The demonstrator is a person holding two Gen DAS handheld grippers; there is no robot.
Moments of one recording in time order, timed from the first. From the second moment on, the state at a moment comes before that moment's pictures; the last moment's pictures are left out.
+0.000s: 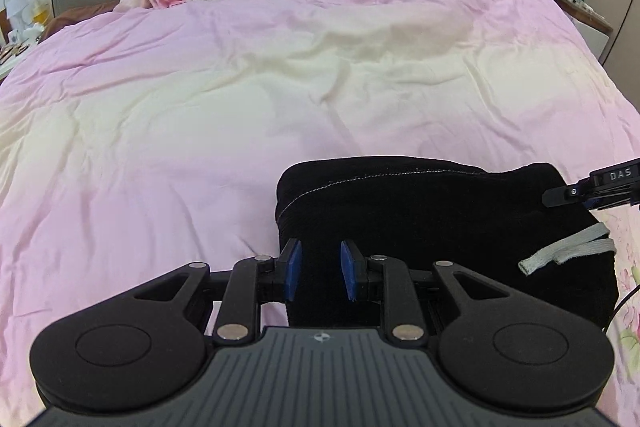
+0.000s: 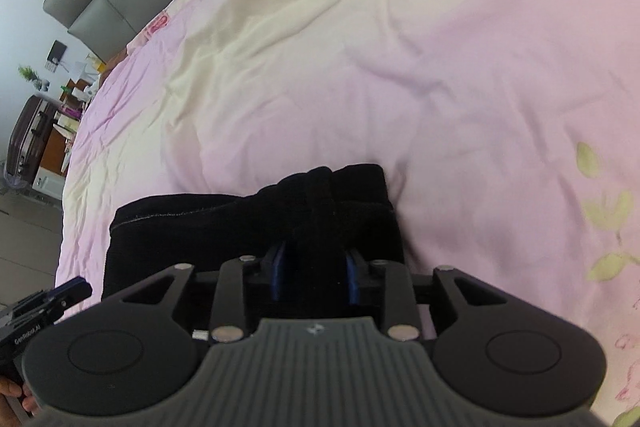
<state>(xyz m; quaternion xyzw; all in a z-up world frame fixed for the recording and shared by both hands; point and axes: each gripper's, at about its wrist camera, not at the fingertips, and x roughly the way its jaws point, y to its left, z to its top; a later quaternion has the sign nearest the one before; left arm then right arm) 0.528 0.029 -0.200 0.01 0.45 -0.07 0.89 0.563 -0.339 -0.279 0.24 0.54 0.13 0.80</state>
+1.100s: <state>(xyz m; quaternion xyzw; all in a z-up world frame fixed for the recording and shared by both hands) 0.460 -0.011 -0.217 0.09 0.47 -0.08 0.87 0.454 -0.265 -0.210 -0.03 0.44 0.17 0.88</state>
